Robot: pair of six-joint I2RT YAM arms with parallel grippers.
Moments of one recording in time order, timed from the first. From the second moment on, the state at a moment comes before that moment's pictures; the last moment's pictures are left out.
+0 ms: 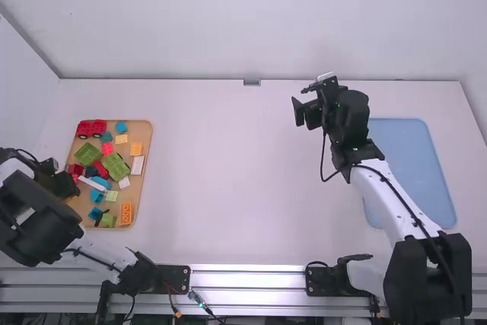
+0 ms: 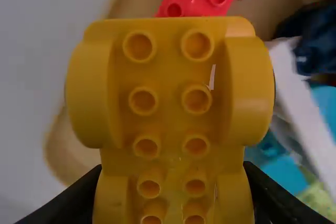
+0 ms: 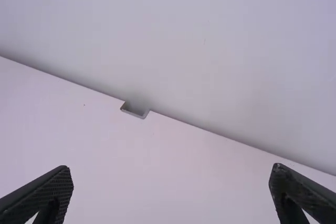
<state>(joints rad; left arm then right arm) 0.97 1.76 1.17 -0.80 0.04 0.37 0.18 1.36 0.88 0.16 -0.17 -0.19</state>
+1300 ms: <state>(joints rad) -0.55 2.03 1.39 -0.82 -0.05 0.77 -0.02 1.03 0.82 -0.14 -0.17 -0.05</state>
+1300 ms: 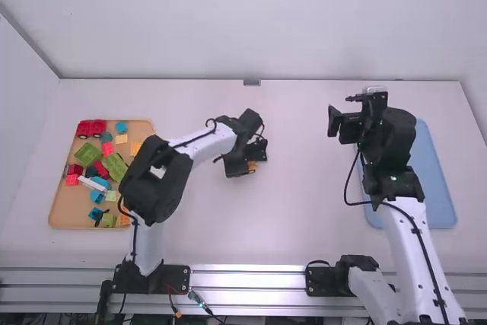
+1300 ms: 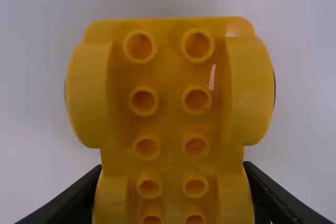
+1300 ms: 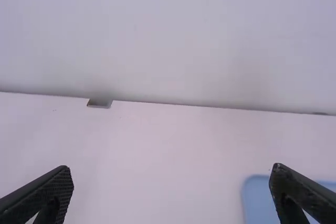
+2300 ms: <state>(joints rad) -0.62 2.02 1.44 -0.99 0.07 0.88 -0.01 1.02 0.81 -0.14 -0.17 -0.05</state>
